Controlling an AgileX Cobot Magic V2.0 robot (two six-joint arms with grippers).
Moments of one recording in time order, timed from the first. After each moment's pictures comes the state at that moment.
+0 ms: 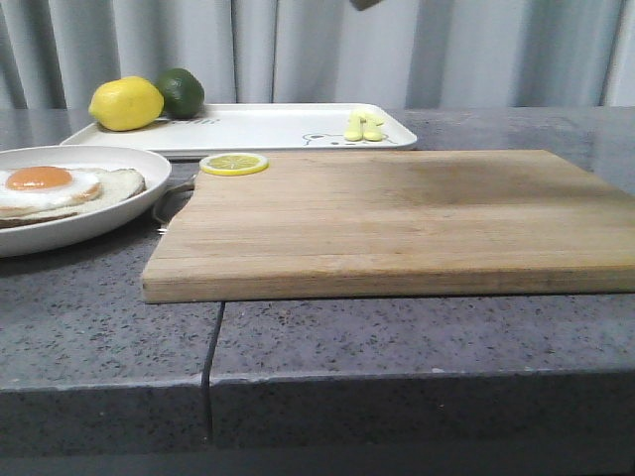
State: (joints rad) left arm 0.03 0.82 -0.85 -0.30 0.81 0.09; right arm 0.16 1.13 -0.80 1.68 0.48 -0.81
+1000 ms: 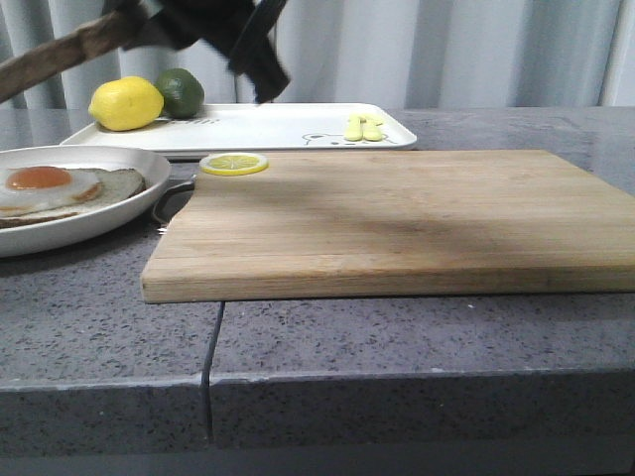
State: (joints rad) left arm 0.03 0.82 -0.85 -0.30 0.81 0.09; right arm 0.86 1.78 -1.33 1.83 -0.04 -0.70
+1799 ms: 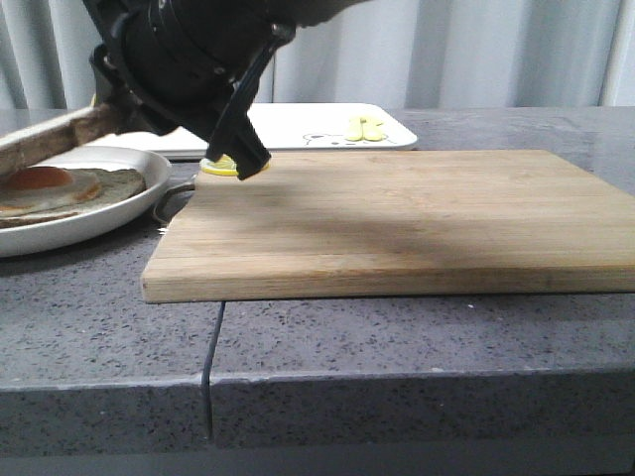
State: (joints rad) left arm 0.03 0.82 -0.85 -0.30 0.81 0.09; right arm 0.88 1.87 -1.32 1.84 -0.06 -0.66
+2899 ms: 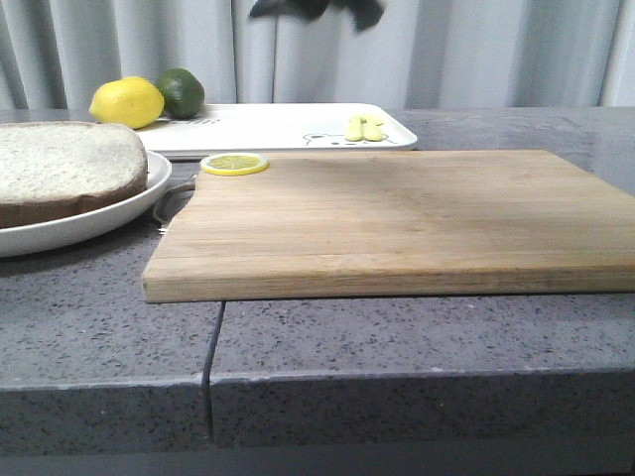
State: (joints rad) left arm 0.03 0.82 -0.85 -0.30 0.81 0.09; right arm 0.71 1.63 -1.29 1.73 -0.09 -0.90
